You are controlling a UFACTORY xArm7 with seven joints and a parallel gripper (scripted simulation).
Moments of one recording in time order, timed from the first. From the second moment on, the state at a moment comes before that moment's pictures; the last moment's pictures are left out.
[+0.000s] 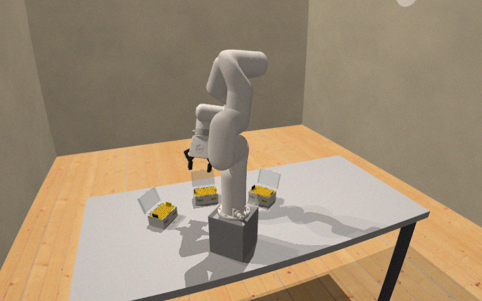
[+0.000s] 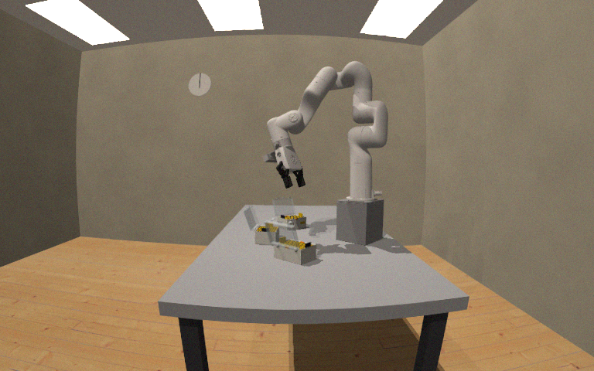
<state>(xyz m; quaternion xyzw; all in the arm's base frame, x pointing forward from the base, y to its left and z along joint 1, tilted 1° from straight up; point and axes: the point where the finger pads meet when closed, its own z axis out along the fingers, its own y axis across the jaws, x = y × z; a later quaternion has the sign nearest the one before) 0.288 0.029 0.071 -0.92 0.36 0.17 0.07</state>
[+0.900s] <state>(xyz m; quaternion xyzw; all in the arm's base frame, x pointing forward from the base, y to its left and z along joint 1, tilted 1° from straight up) 0.265 -0.069 0.068 -0.79 0.61 0.07 -0.04</state>
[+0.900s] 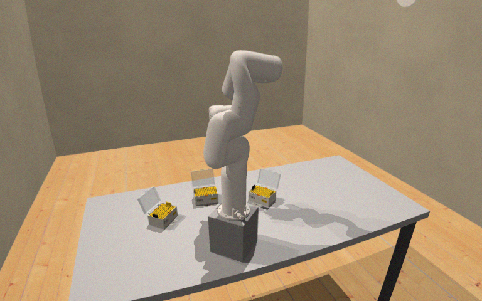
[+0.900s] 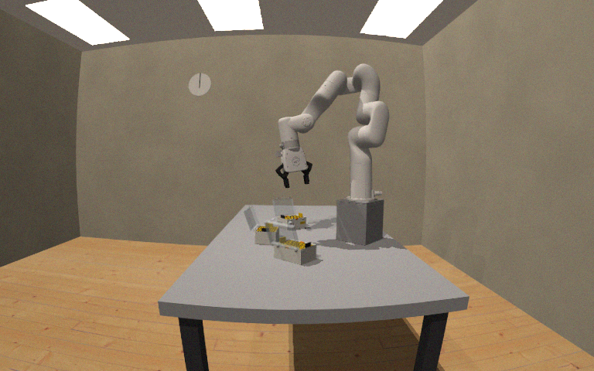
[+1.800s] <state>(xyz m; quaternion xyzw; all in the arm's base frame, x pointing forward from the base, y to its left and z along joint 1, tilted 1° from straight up) 0.220 -0.156 0.072 -0.56 0.82 -0.08 -0.11</state>
